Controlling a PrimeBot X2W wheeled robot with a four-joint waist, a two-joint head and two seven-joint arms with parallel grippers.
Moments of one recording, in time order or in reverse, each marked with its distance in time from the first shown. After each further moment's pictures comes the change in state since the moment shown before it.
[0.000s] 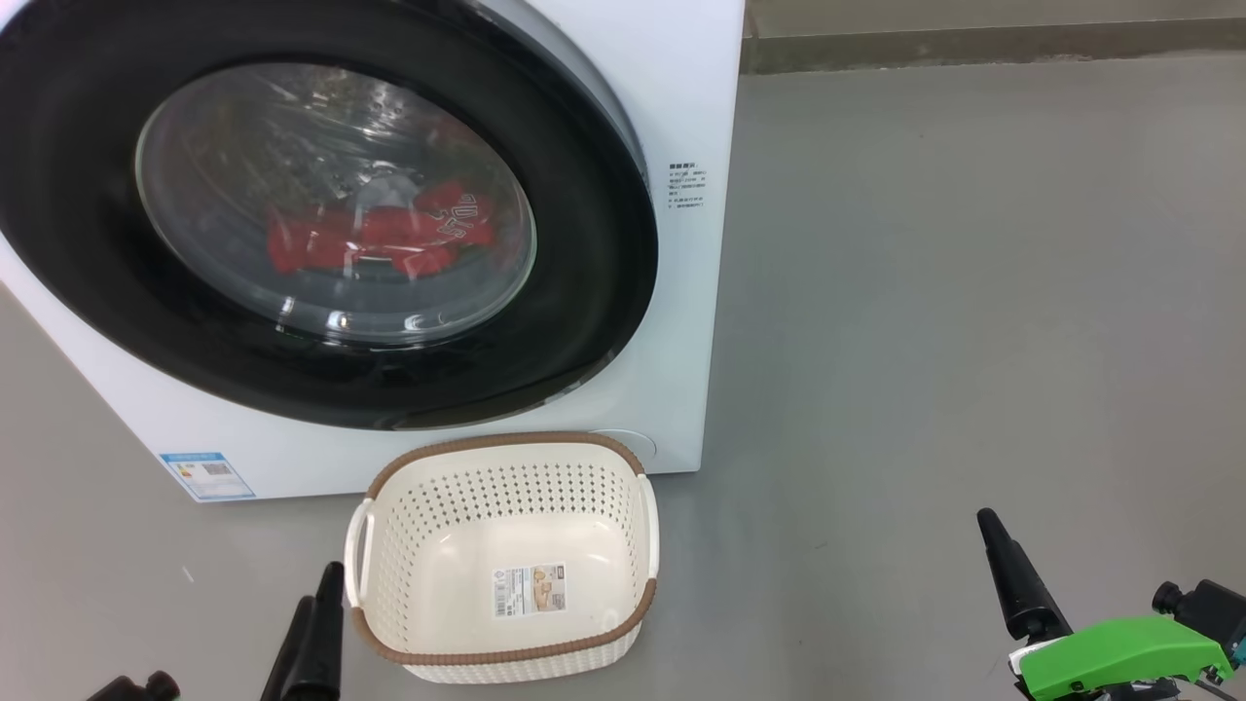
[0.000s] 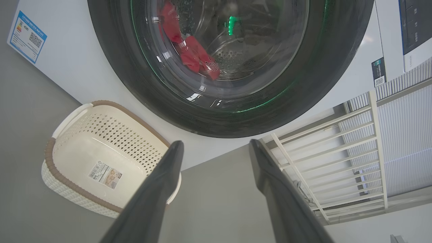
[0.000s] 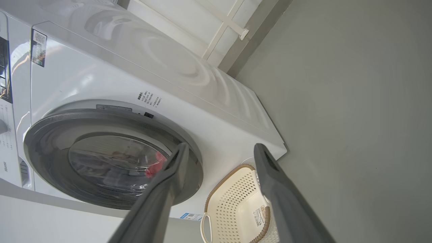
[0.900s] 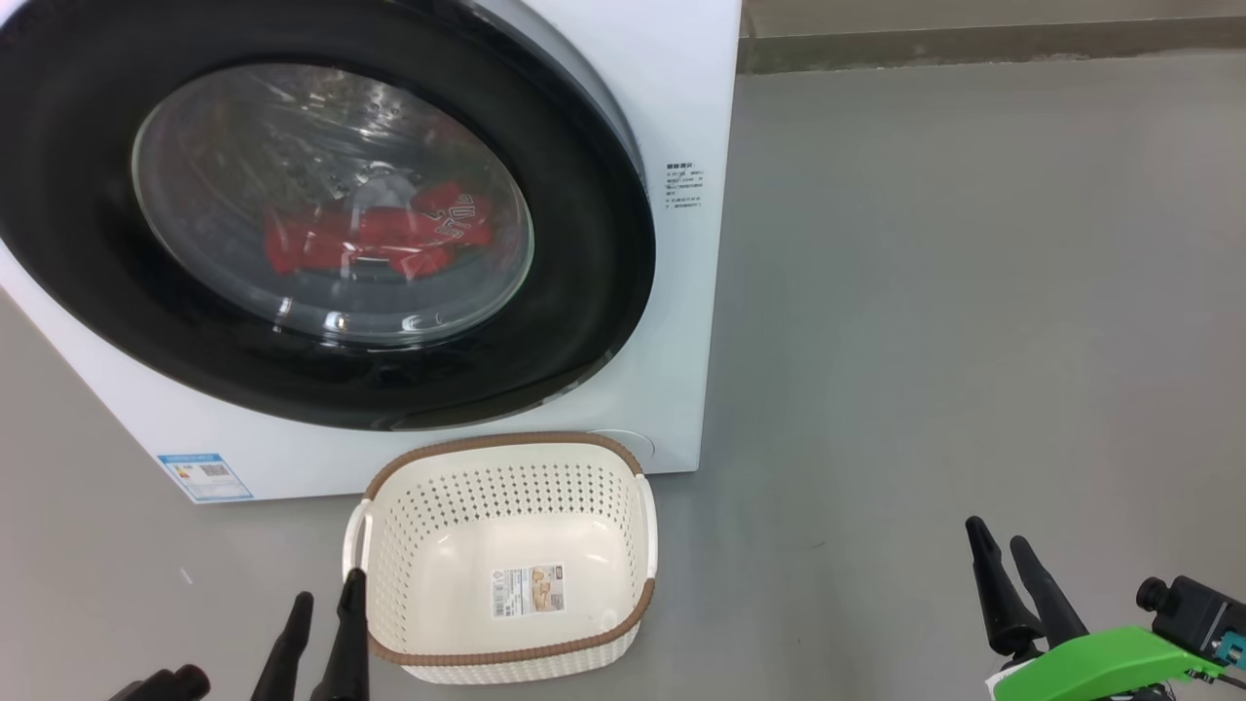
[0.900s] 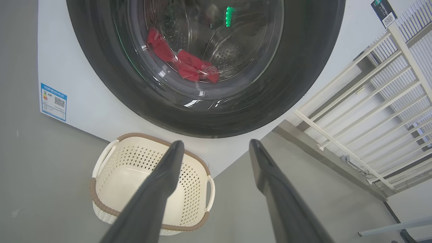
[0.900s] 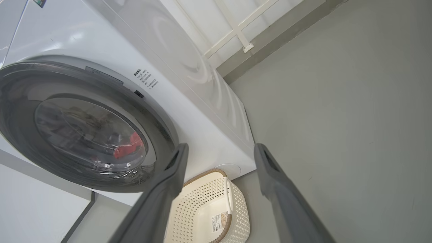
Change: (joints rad) left arm 0.034 0.012 -0.043 -0.055 0.335 0.032 -0.079; right arm 0.023 -0.012 0.024 -0.028 -0.305 0.000 -0.078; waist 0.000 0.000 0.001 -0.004
